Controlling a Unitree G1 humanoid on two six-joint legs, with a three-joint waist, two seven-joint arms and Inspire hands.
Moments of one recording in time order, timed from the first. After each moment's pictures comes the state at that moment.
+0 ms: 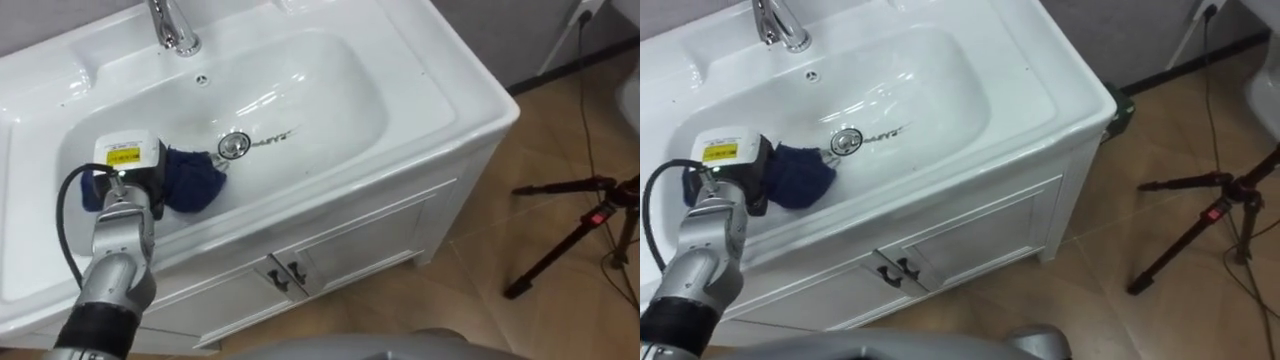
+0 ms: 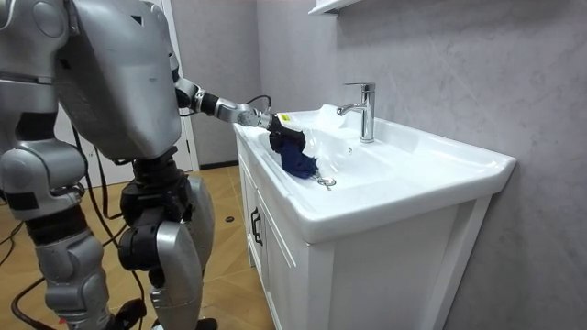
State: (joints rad) left arm 0.02 0.37 -0.13 0.36 1.26 0.31 -0.07; right arm 0.14 -0.30 -0.04 1.30 -0.09 0.16 0.10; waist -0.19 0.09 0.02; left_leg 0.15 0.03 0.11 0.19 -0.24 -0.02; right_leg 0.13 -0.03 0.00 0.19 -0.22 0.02
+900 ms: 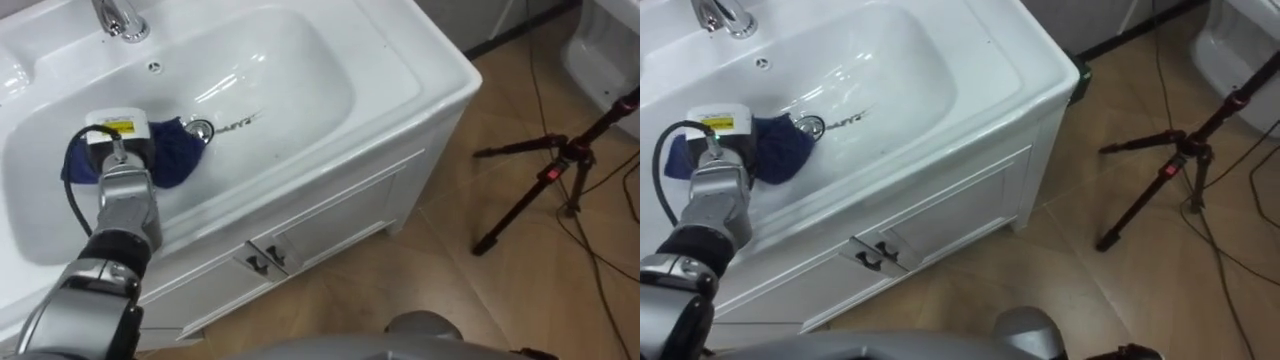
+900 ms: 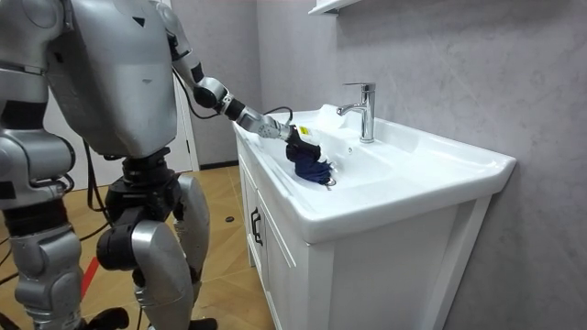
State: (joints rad) left arm -0.36 0.35 -0.17 0.92 1.26 0.37 0.09; right arm 0.04 -0.31 -0.02 1.34 0.03 0.18 0.02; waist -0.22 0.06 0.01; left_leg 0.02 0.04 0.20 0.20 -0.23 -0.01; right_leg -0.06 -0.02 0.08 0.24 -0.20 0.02
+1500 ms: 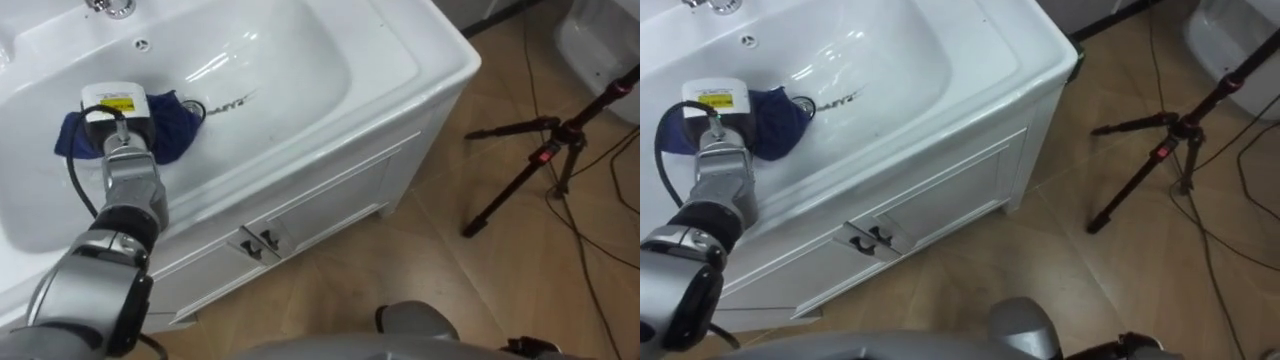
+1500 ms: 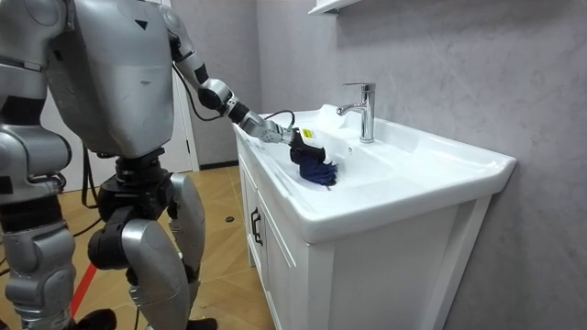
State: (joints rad) left arm -0.47 0.33 -0.20 1.04 1.25 0.40 0.21; right arm -0.01 -0.31 0.06 1.35 0.04 0.18 0.00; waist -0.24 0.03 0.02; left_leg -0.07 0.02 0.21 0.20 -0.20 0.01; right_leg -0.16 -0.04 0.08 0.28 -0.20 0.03
